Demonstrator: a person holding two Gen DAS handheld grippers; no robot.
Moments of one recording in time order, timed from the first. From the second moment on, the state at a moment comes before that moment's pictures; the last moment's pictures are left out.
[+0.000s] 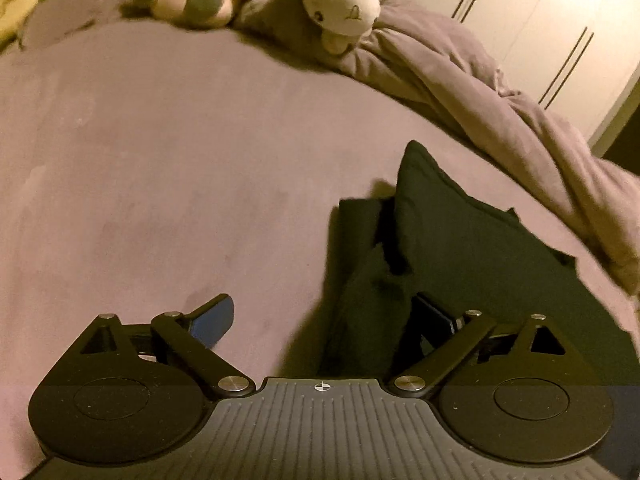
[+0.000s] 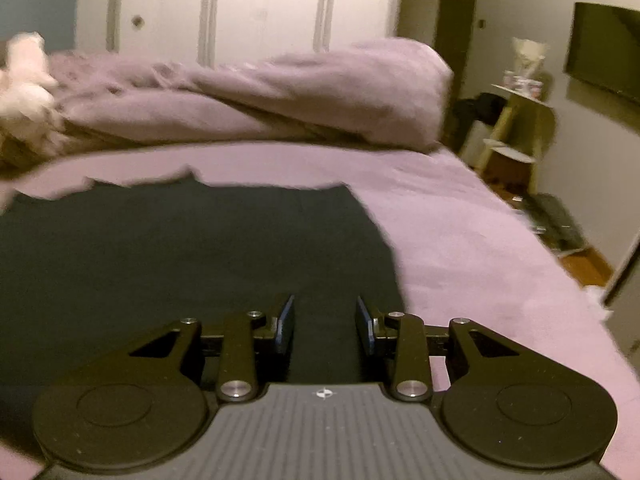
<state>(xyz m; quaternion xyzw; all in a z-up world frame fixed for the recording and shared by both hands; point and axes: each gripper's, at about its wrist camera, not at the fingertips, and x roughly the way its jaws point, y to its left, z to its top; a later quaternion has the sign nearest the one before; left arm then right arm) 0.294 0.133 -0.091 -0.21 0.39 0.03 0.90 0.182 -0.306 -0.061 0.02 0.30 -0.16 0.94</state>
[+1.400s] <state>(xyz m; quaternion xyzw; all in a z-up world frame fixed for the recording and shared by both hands) 0.277 0.202 -0.155 -0.48 0.45 -0.13 0.74 0.211 -0.114 -0.083 -0.01 0.31 0.03 0.95</state>
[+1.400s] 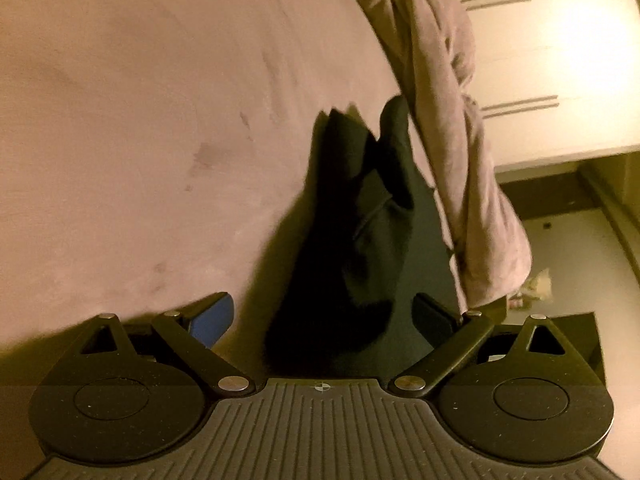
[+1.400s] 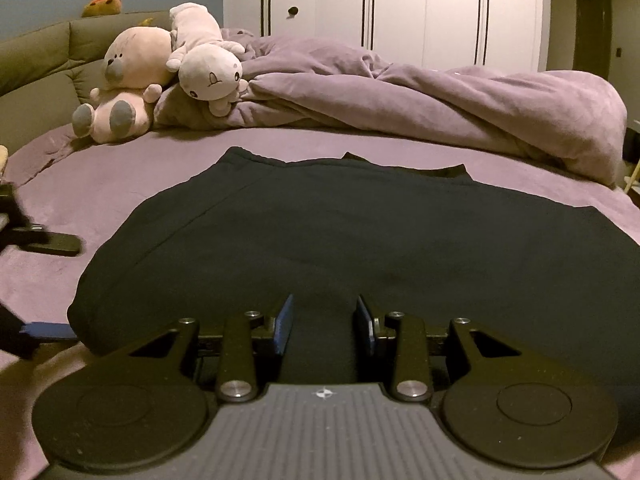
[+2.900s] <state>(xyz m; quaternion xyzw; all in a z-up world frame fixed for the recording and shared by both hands) 0.336 0.142 -0.131 -0.40 0.46 -0.12 0.78 0.212 -0.159 -0.100 0.01 0.31 -0.02 0.95</state>
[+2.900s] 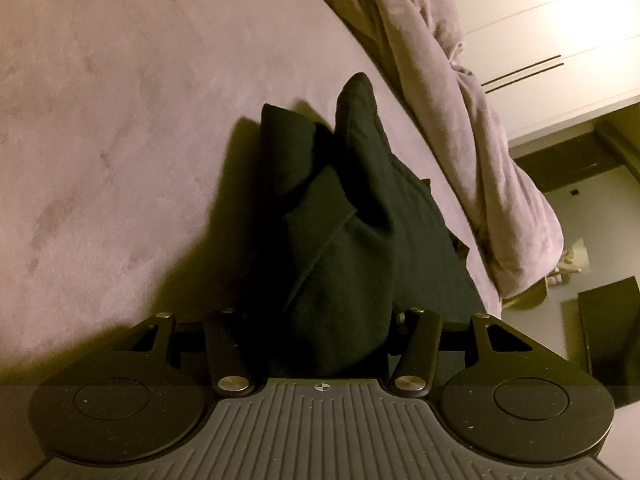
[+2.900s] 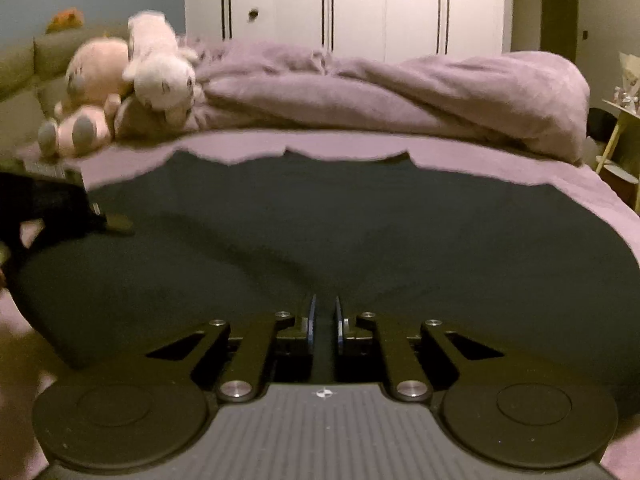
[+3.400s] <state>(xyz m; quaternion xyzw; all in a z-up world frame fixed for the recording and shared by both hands) 0.337 0.133 -0.112 -0.37 0.47 -0.11 0.80 0.227 -0.157 -0.098 0.00 0.36 -0.03 0.93</state>
